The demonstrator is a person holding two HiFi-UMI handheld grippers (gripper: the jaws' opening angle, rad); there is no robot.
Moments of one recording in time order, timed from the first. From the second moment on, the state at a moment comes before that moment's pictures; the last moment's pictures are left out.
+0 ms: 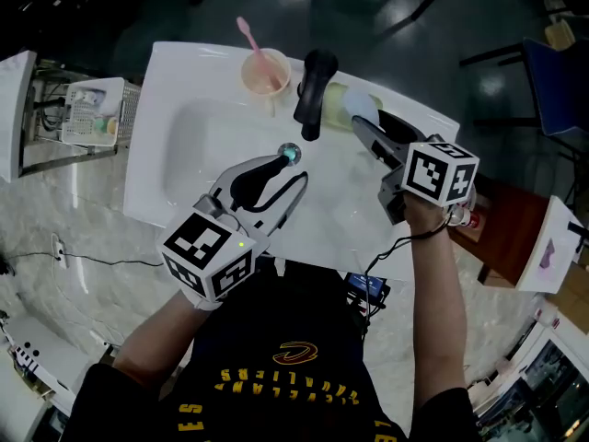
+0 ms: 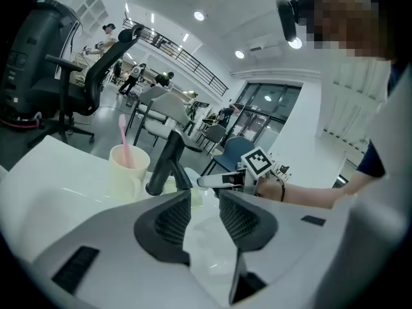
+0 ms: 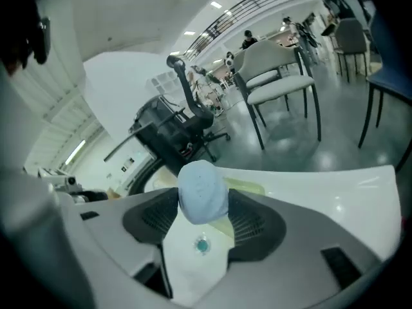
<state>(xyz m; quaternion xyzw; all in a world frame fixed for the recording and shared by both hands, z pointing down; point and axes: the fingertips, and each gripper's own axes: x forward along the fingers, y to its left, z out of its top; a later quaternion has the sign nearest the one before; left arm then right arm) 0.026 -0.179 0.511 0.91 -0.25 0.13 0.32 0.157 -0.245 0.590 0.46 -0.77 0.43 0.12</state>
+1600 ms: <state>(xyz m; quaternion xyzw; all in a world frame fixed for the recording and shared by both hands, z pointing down) 0.075 -0.143 0.380 0.96 -0.19 0.08 0.20 0.146 -0.131 0.386 0.49 -0.79 0.34 -0.09</state>
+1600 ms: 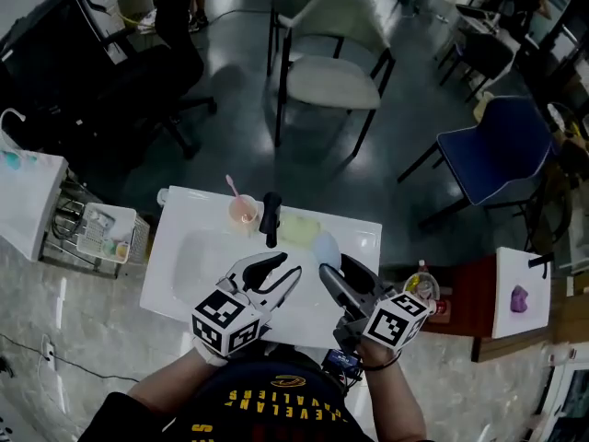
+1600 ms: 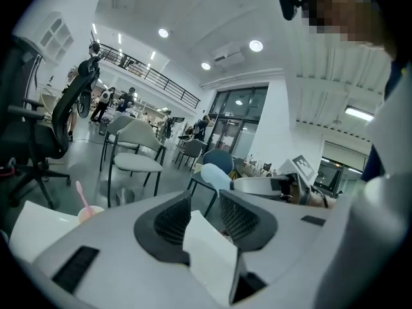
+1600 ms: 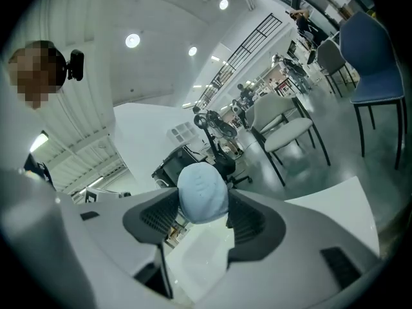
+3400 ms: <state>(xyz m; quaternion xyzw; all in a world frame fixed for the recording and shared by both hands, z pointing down) 0.095 -0.139 0.315 0.97 -0.17 0.02 0.18 0.152 -0.113 0.296 0.43 -0.82 0.28 -0.24</state>
